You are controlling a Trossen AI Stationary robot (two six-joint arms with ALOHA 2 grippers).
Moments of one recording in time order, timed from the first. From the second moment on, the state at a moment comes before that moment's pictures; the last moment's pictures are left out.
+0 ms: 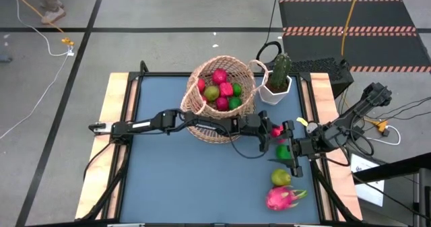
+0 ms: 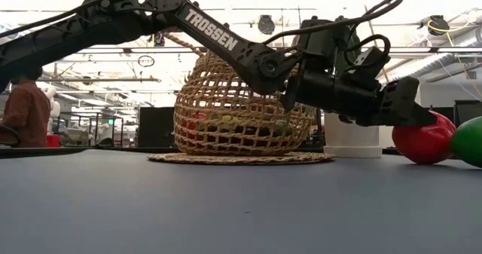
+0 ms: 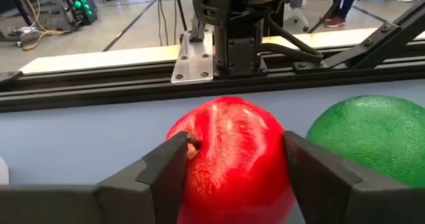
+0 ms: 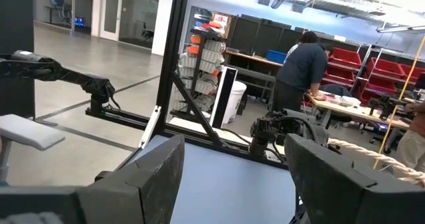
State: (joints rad) left arm 0.04 2.69 2.09 0.32 0.08 0.12; right arm 0.66 0.77 0.58 0.27 0.51 -0.21
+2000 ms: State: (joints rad) left arm -0.14 2.35 2.01 -0.37 0.40 0.58; right arm 0.66 0.79 0.58 0.24 0.69 -0.13
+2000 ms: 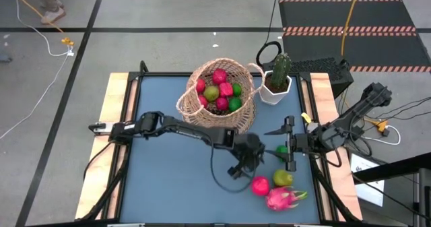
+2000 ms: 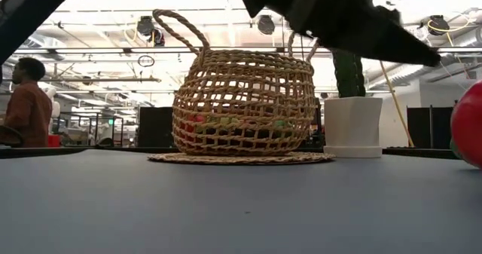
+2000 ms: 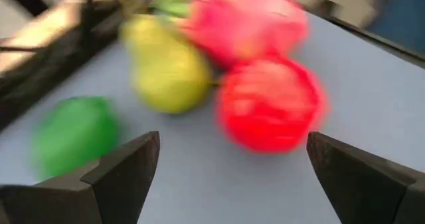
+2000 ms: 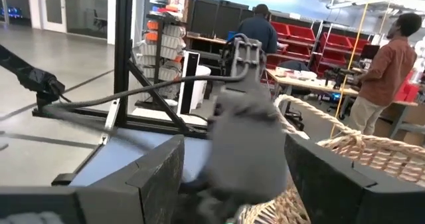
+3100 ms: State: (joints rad) left arm -0.18 2.36 1.82 -0.19 0.16 0.29; right arm 0.66 0.99 0.58 0.38 0.68 0.11
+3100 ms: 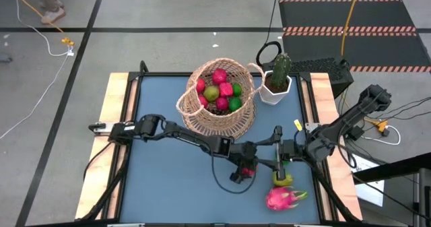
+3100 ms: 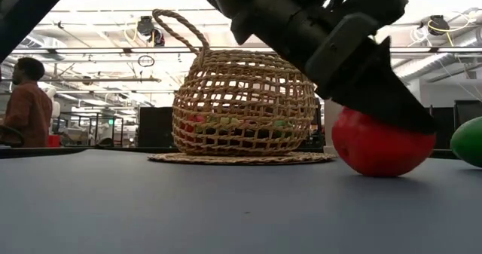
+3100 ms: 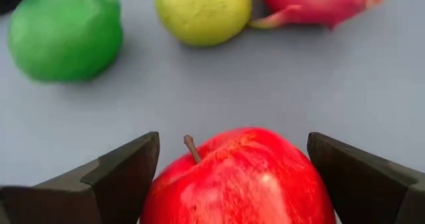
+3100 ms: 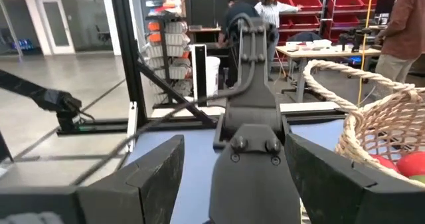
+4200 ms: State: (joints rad) left arm -0.24 1.96 1.77 -0.52 -0.43 0.13; right arm 0.71 1.00 0.58 0.42 0.71 0.04
